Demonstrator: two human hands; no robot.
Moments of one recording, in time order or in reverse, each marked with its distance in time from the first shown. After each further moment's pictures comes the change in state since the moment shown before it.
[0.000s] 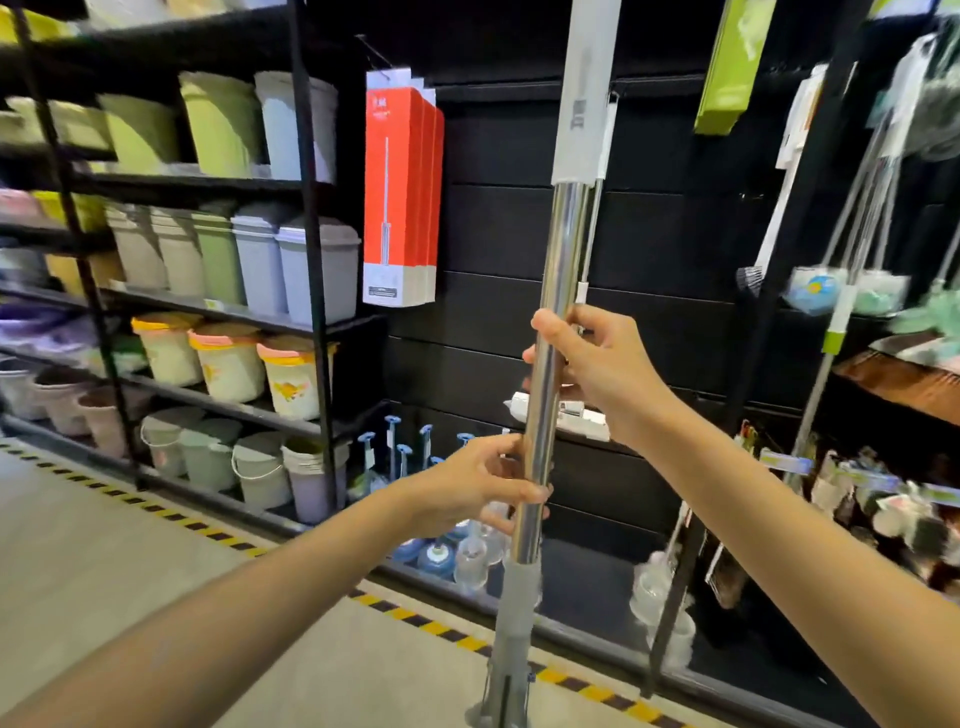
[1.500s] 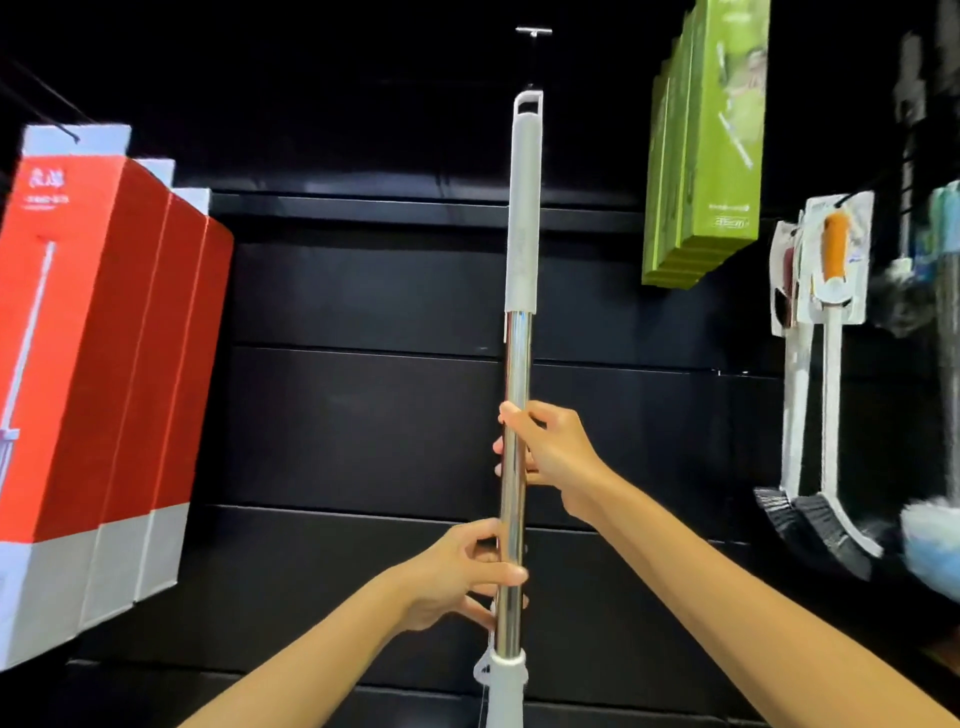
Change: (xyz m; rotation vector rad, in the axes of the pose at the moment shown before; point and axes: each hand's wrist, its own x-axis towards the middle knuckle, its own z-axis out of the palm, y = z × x) left_hand 0.741 0.030 -0.257 0.081 -0.249 0.235; right_hand 0.674 0.265 -0.145 -0.214 0.238 -0.013
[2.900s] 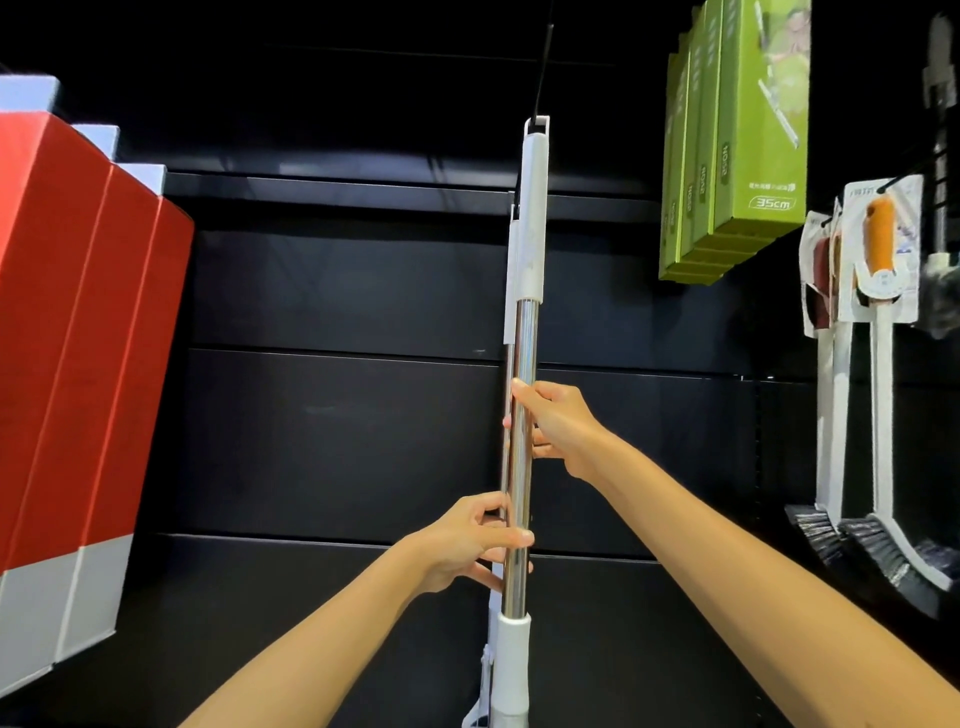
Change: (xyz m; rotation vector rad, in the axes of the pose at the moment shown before) left_hand 0.098 -0.002 -0.051 0.039 0.052 0.077; right_hand 0.116 0.029 0.000 -0.017 0.064 0.070
